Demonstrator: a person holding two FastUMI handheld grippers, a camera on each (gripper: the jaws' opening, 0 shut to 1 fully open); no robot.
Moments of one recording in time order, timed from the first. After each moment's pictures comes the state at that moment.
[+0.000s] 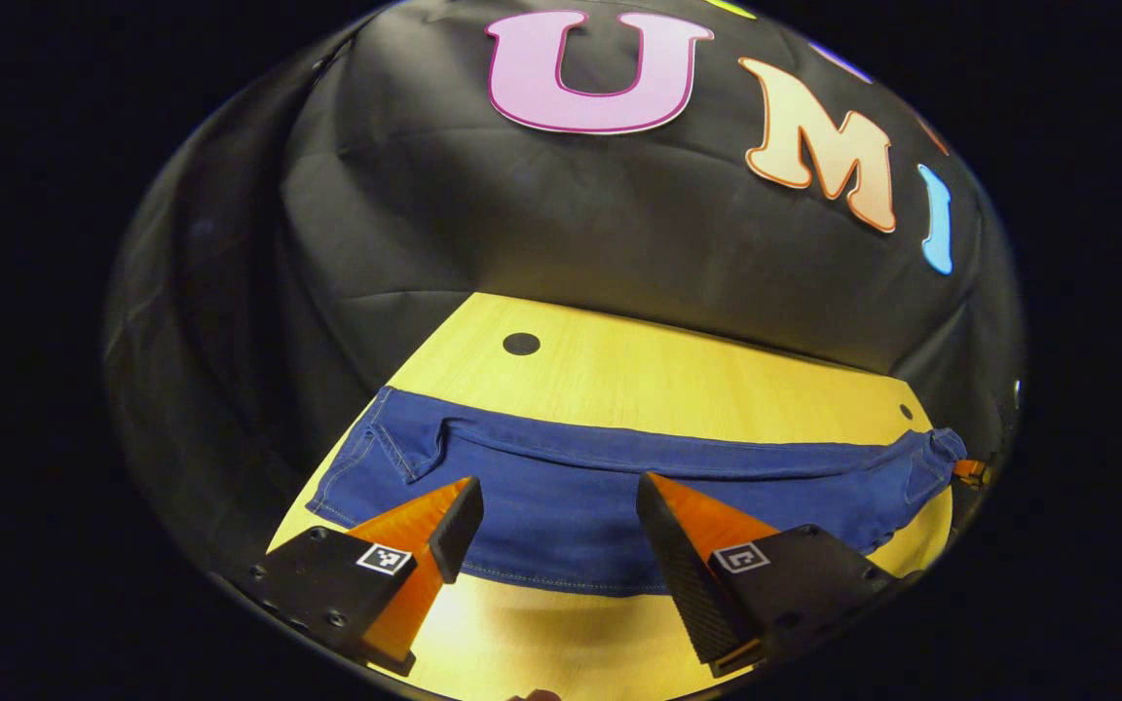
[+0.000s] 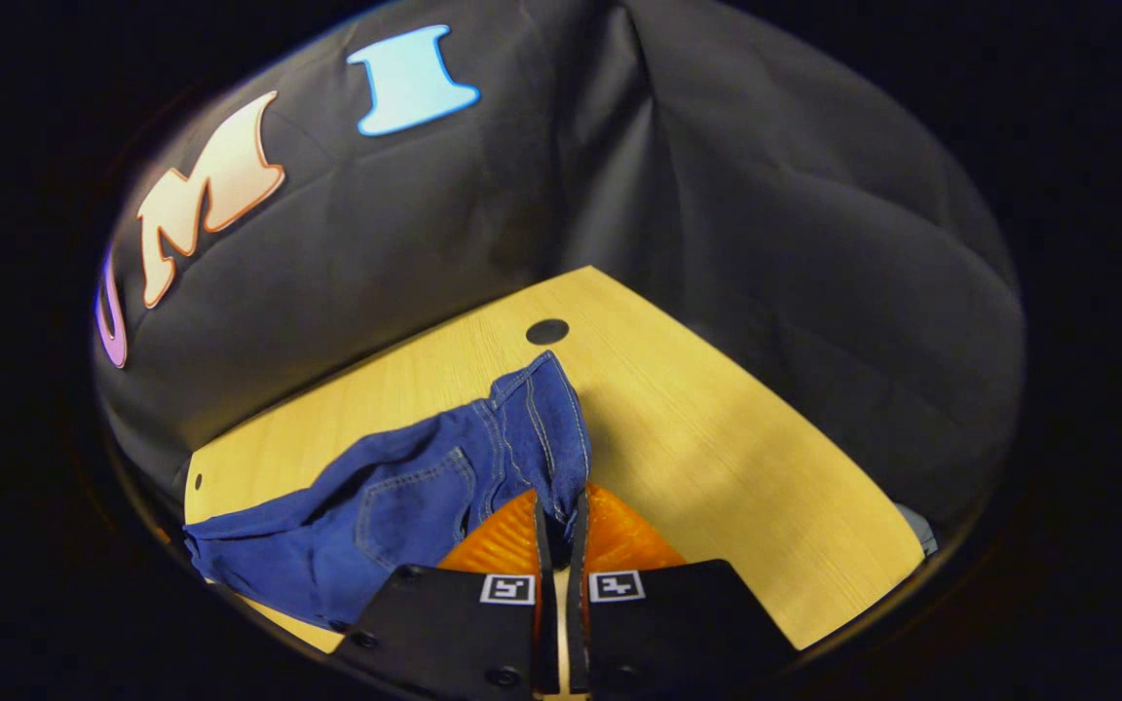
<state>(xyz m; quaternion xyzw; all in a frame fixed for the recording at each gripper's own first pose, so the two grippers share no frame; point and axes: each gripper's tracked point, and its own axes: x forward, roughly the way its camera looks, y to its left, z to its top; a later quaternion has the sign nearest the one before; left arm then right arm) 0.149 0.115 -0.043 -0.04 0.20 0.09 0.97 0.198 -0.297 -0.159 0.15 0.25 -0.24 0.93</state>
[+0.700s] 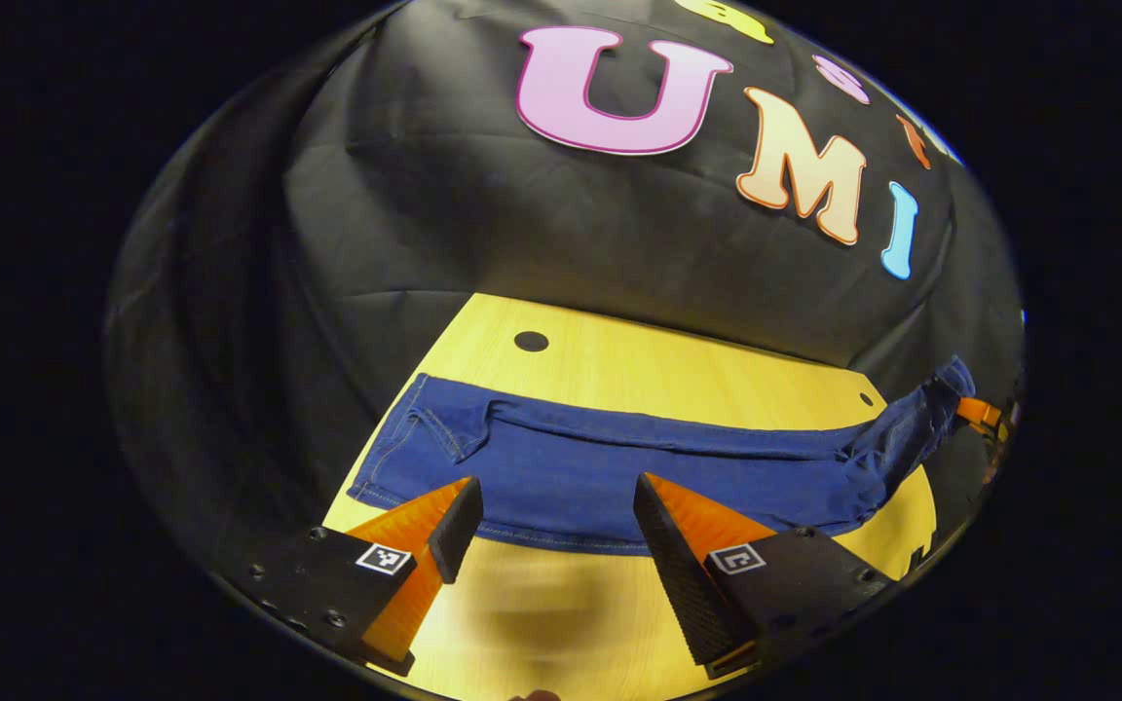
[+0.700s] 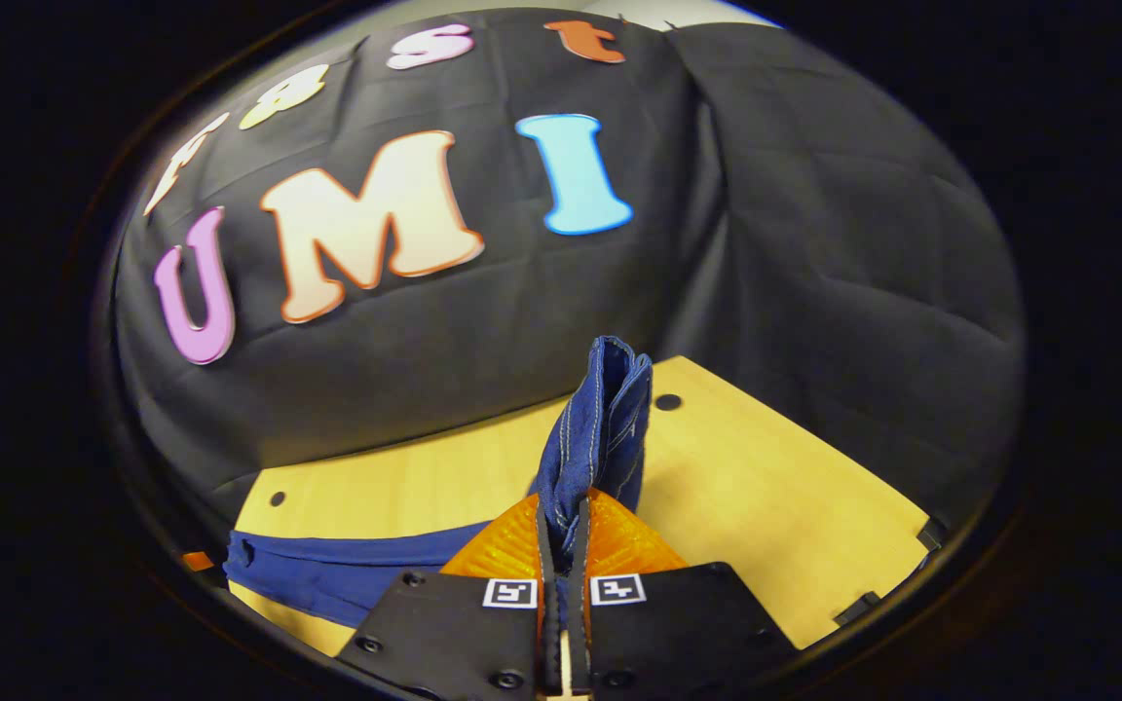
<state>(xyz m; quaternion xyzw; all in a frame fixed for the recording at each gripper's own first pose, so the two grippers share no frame) 0.086 0.171 -0.049 -0.05 0.19 0.04 0.98 0.183 -0.117 -0.056 0.10 0.13 -0.16 0.97</state>
